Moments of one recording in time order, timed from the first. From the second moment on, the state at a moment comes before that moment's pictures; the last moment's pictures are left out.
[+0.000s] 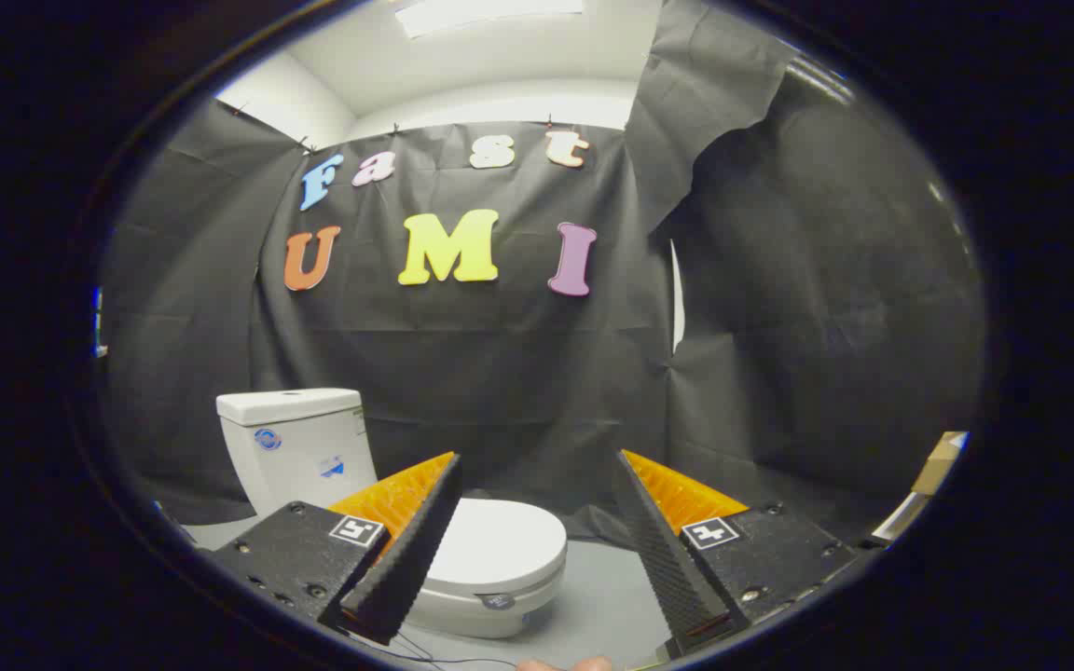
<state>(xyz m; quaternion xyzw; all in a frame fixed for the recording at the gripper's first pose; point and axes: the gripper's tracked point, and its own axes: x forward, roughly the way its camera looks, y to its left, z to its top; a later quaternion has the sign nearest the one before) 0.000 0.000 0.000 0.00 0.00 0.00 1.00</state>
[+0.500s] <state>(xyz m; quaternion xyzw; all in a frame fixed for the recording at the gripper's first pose) 0.003 -0.003 -0.004 0.00 0.01 -0.01 1.00</state>
